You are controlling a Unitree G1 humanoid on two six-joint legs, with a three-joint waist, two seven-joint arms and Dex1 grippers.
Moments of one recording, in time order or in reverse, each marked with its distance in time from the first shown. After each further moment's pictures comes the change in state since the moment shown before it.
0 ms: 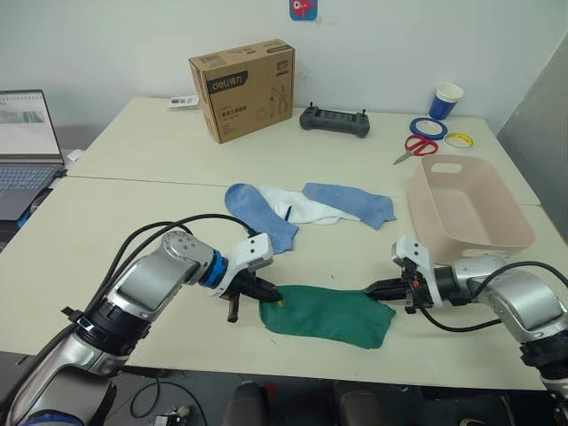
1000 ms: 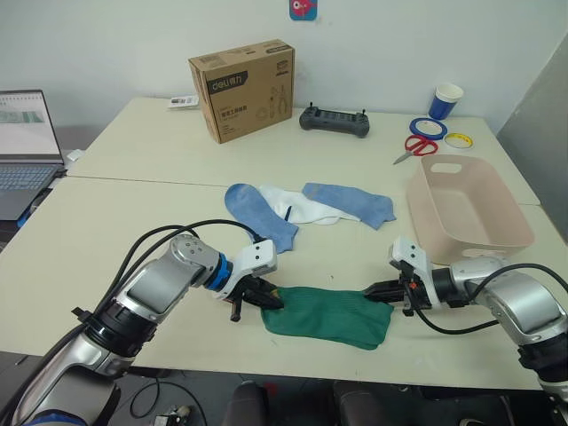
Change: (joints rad) left arm 0.006 -0.016 -0.038 0.027 0.051 -0.066 -0.011; right arm 0.003 0.008 0.000 -0.045 -0.033 0.033 0.002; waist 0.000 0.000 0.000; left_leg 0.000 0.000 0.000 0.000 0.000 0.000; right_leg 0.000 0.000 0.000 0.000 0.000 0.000
